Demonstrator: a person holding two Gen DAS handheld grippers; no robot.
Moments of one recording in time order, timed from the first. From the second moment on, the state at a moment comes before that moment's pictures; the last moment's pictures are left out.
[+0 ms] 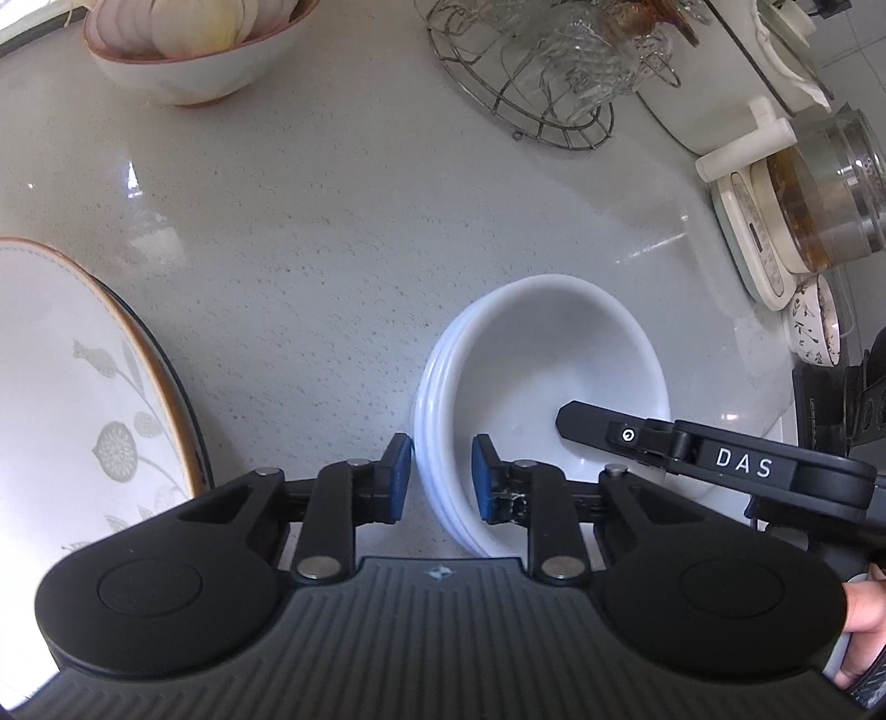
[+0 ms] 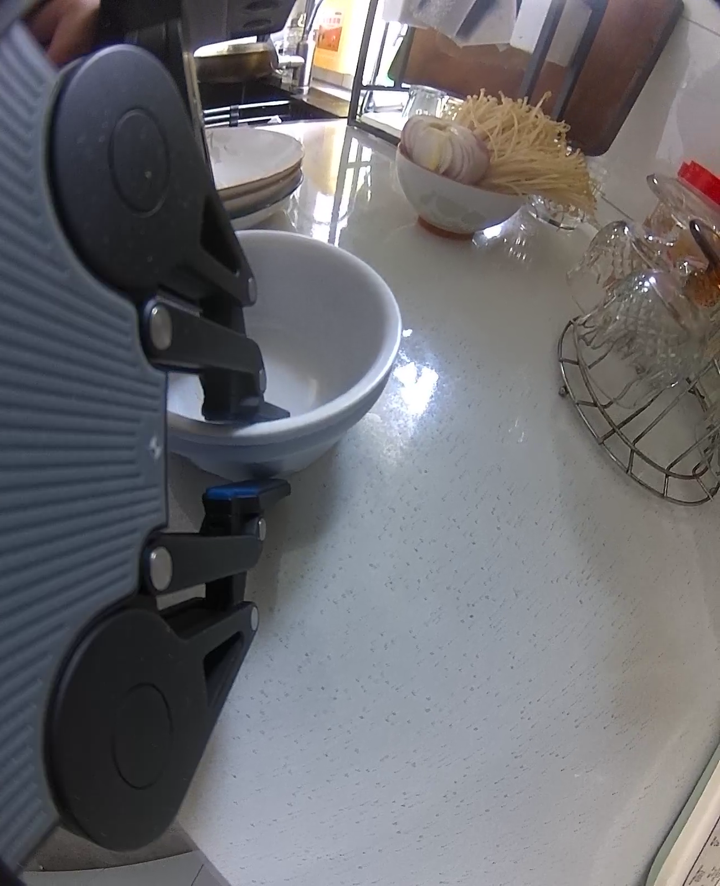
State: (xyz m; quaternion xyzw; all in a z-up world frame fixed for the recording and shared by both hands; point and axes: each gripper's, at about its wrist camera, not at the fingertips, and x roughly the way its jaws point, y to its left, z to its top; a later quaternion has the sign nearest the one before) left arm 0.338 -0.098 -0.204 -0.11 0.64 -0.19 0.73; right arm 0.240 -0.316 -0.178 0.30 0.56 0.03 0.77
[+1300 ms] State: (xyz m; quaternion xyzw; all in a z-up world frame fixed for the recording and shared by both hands) left arm 0.306 0.048 -0.106 -0.18 0.56 -0.24 0.77; right arm 0.230 -0.208 -0.086 0.27 0.50 0.07 0.82
